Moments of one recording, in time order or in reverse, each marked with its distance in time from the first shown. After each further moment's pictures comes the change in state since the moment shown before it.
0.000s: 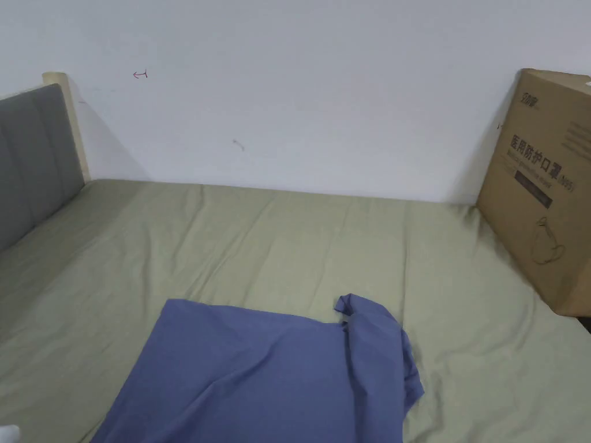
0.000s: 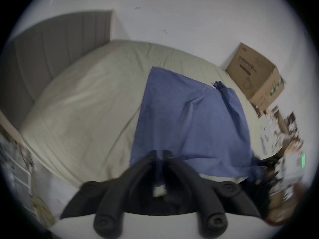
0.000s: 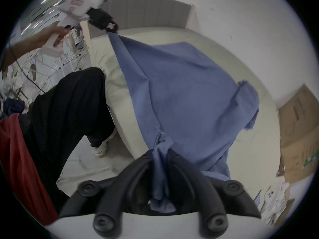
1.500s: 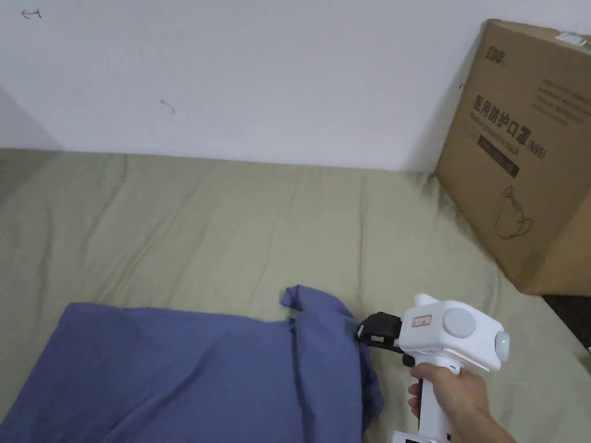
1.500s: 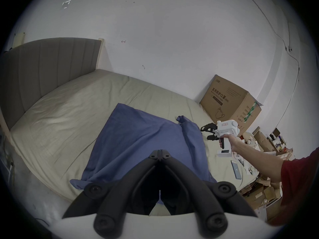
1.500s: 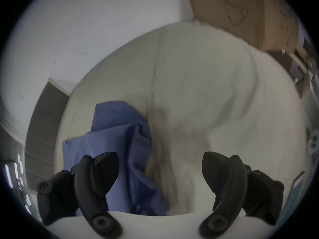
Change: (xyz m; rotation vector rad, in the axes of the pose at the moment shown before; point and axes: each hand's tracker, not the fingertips) left arm 0.116 -0.017 0.051 0.333 -0.130 -0.054; right arm 0.383 0.084 -0.140 0.199 -0.025 -1.146
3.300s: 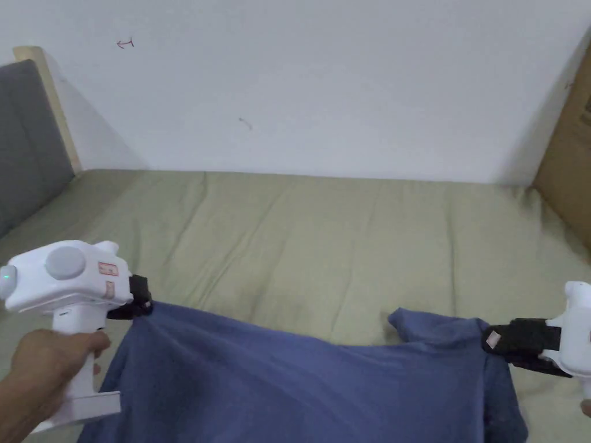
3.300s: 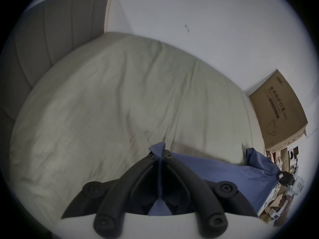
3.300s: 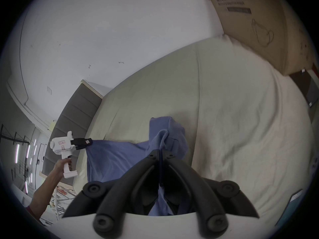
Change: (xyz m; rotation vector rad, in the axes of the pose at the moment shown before) left arm -0.136 0.205 -0.354 -0.344 0.228 0.105; right arm -0.046 0.005 0.116 0.108 0.233 0.141
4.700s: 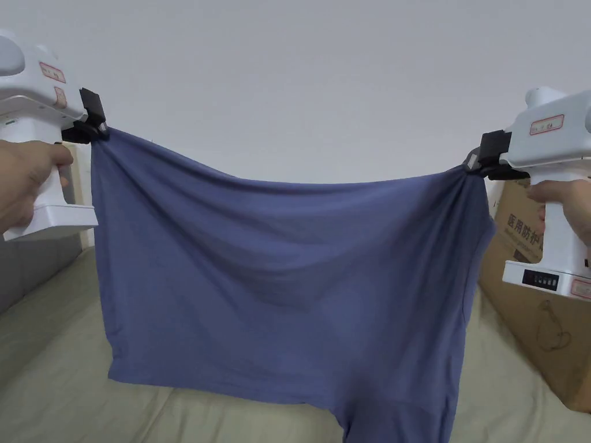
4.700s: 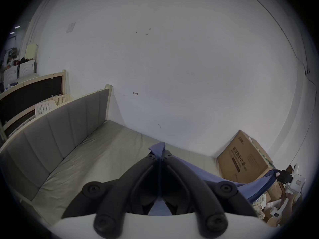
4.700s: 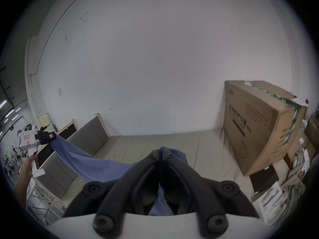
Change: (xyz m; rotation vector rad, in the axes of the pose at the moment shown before) left arm 0.087 0.146 0.360 0.562 -0.089 0.022; right arm -0.219 0.195 0.215 0.443 -0.112 0.336
